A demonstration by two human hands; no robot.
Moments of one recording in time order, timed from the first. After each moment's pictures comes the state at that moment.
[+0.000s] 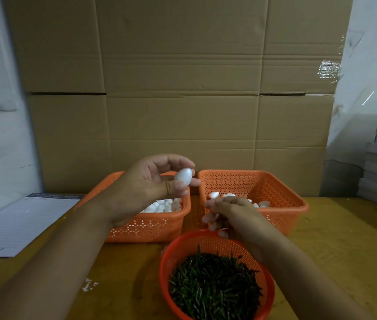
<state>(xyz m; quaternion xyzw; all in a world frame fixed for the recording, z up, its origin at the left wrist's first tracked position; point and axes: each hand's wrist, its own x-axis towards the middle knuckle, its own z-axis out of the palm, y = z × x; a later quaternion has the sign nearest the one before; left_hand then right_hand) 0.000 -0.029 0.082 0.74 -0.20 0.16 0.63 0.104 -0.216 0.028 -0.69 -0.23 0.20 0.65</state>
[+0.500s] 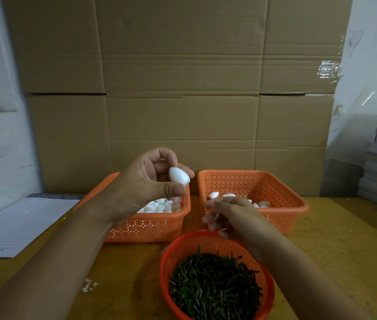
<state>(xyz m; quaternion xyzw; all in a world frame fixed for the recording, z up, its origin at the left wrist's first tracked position) -0.002 -0.028 0.086 0.72 -0.18 0.18 0.64 0.103 -0.217 0.029 -0.69 -0.22 0.20 0.65</state>
